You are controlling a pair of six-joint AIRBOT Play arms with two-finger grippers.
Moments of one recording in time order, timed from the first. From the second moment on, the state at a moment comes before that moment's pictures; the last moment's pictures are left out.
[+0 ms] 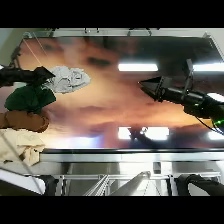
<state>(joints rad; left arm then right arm) 0.31 -1.84 1.63 0.82 -1.09 -1.10 0.01 -1.19 0.76 0.09 1.03 0.84</state>
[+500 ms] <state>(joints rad) 0.24 -2.17 2.02 0.90 -1.23 -1.17 -0.02 -1.30 0.76 0.05 0.97 0.80</state>
